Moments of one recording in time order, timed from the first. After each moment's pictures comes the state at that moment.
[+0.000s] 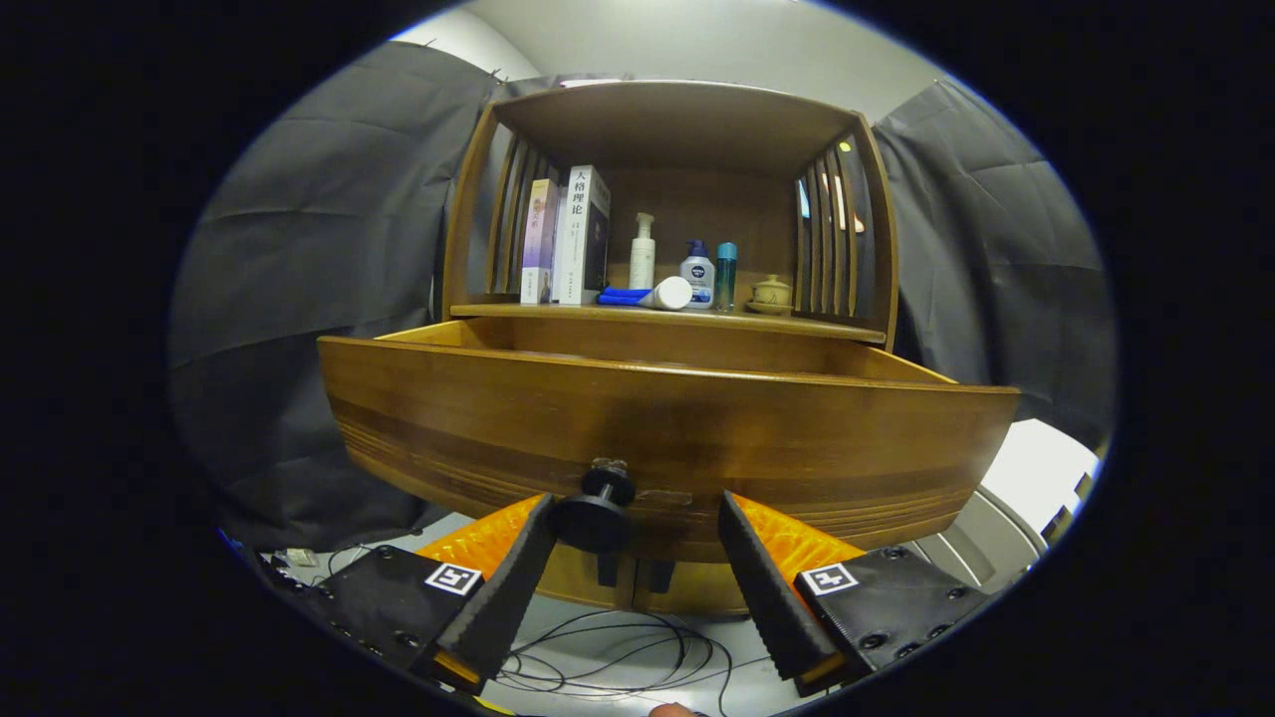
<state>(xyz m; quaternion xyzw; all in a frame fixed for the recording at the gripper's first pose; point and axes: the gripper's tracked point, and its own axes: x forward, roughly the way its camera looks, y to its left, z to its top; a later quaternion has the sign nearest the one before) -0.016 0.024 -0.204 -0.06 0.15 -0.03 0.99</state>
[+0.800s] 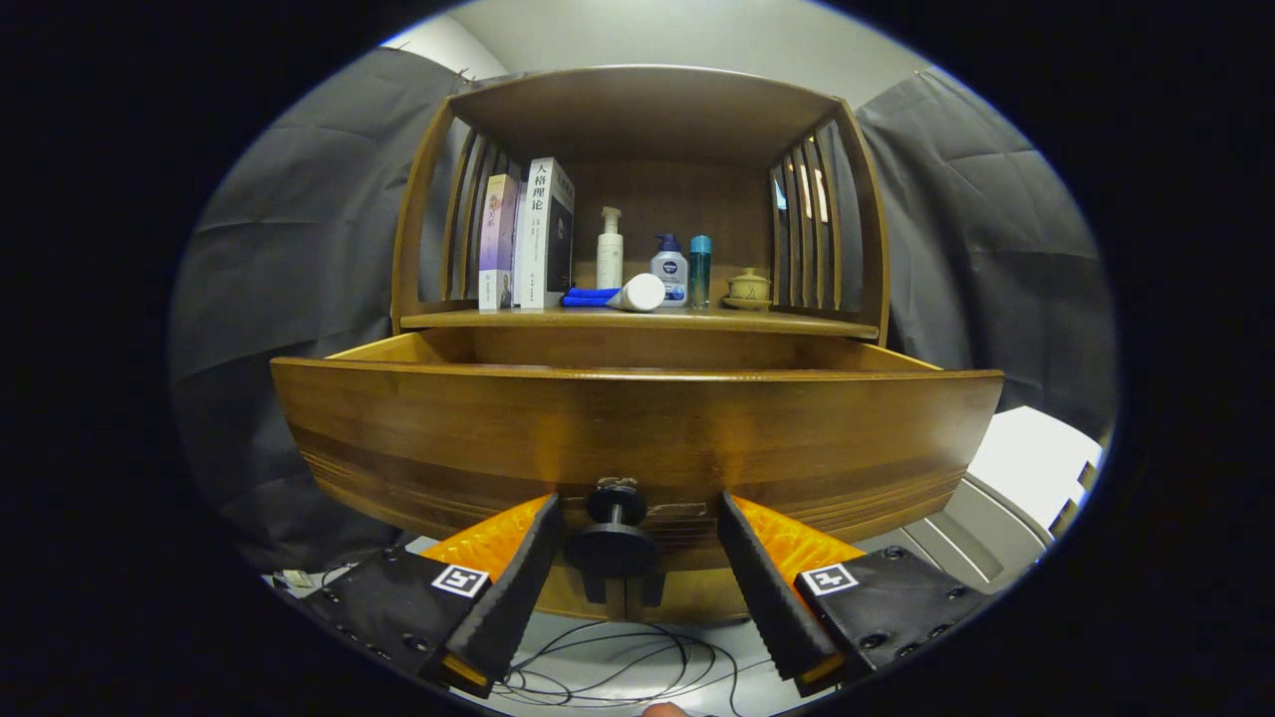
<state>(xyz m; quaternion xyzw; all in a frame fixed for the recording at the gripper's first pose) 0.024 0.012 -0.204 -0.04 0.15 -0.07 0.99</state>
